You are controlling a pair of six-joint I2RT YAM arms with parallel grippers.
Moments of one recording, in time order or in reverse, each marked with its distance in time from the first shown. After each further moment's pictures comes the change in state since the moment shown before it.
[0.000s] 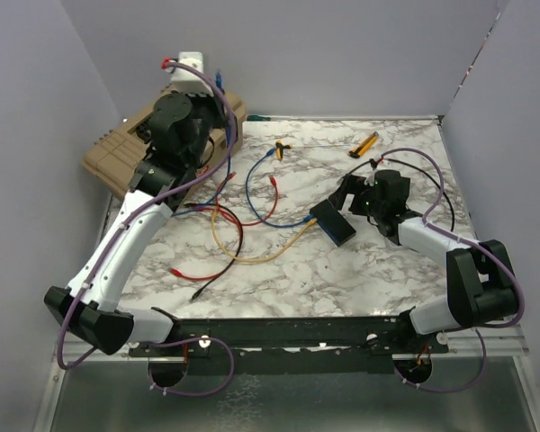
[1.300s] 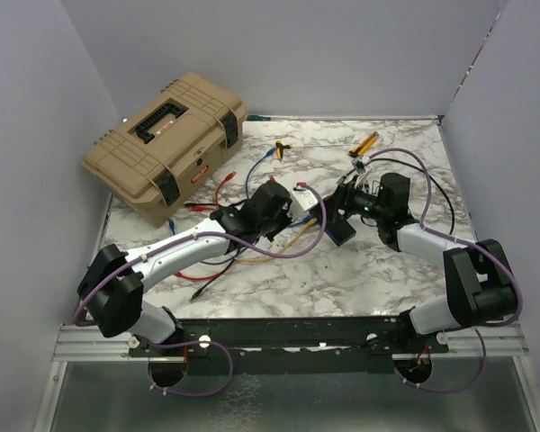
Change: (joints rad) left arm -0.364 0.139 -0.489 -0.244 0.258 0.389; right arm 0.000 -0.007 -0.078 0.338 -0.614 -0.013
